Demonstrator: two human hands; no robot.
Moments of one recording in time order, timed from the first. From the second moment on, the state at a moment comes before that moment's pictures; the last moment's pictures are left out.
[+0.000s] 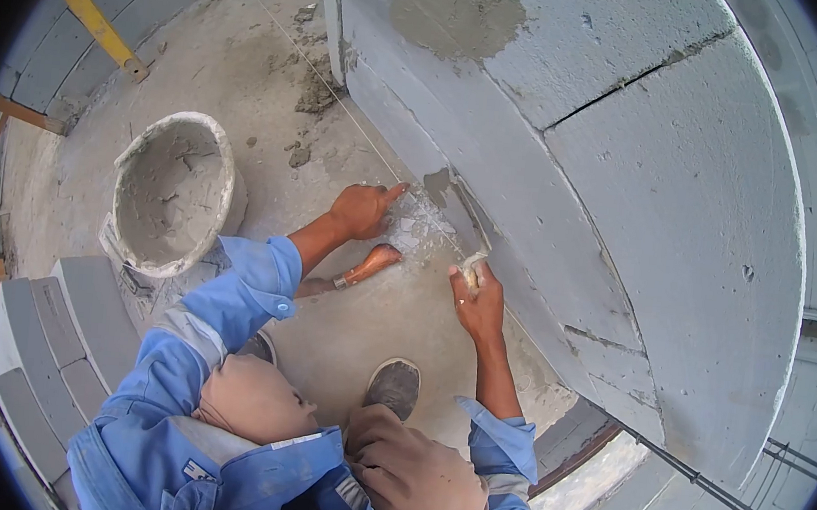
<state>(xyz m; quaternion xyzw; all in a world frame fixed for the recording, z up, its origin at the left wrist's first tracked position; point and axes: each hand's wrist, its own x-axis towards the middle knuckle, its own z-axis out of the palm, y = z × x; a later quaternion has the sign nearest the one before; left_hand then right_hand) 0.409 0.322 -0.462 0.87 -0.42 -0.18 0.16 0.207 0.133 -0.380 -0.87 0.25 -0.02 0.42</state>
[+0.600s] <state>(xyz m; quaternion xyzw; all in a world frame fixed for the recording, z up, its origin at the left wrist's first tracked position) 0.402 0.316 -0.462 0.88 -0.41 -0.19 0.16 0.227 0.123 -0.445 -0.92 0.24 0.12 0.30</state>
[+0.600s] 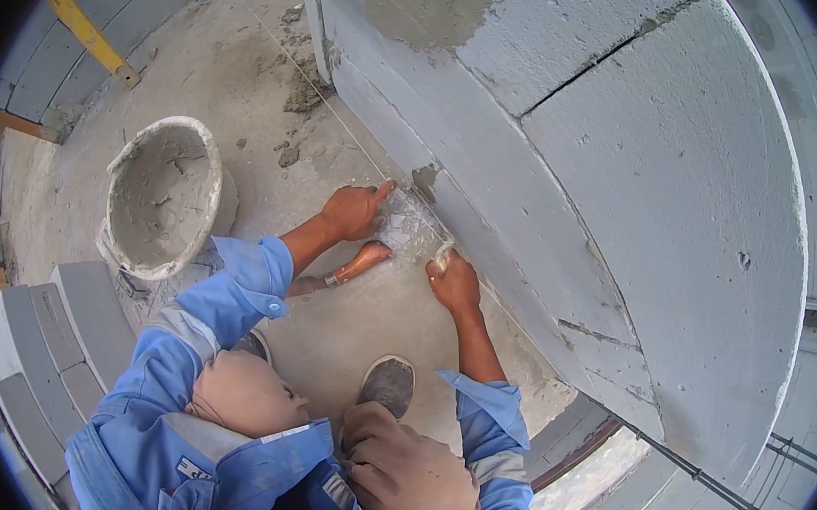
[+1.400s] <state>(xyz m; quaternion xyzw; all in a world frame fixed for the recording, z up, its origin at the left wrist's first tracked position) 0.406 0.318 -0.460 0.87 -0.42 -0.20 0.15 0.242 0.149 -0.431 -0.91 0.19 0.02 0.36</state>
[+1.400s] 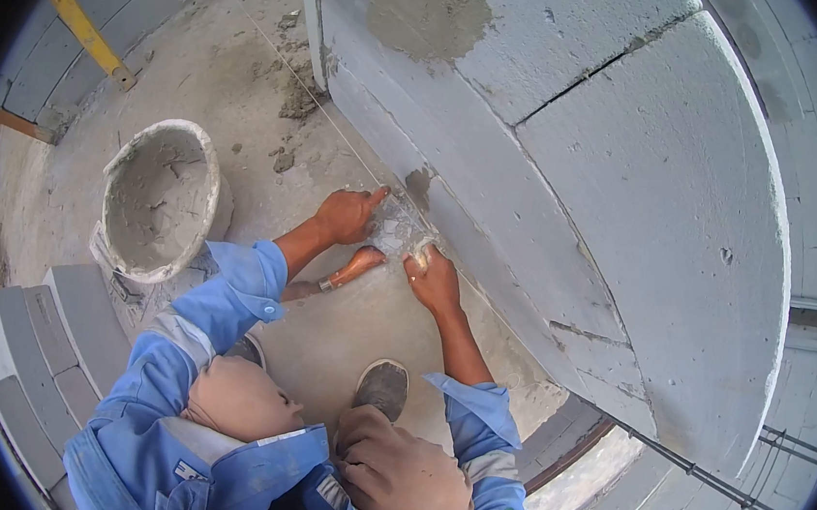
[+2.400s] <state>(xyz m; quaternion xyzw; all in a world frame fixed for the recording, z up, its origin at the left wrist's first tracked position) 0.395 0.372 -0.383 0.85 -0.43 -0.16 0.27 0.073 0.069 -0.344 -0.72 0.37 -0.02 0.59</state>
